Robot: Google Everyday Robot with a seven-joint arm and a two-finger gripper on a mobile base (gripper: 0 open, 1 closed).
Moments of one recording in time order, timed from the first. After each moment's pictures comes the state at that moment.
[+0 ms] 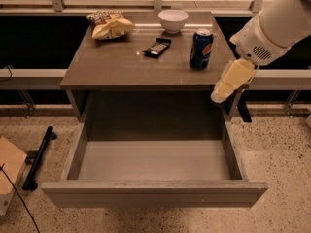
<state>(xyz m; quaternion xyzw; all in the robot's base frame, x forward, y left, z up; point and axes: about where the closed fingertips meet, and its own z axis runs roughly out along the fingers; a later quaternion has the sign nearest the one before) 0.557 -0.178 0.935 -0.54 0.79 0.01 0.27</state>
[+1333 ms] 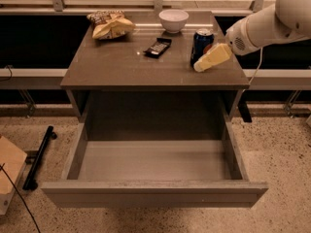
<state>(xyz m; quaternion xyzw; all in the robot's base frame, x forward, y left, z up) 0.705 -0.191 0.904 -0.40 0.81 0.08 0.41</state>
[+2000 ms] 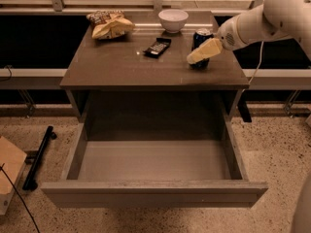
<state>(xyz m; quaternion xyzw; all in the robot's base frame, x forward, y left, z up) 0.751 -0.179 0.895 -0.38 0.81 0.11 0.43</state>
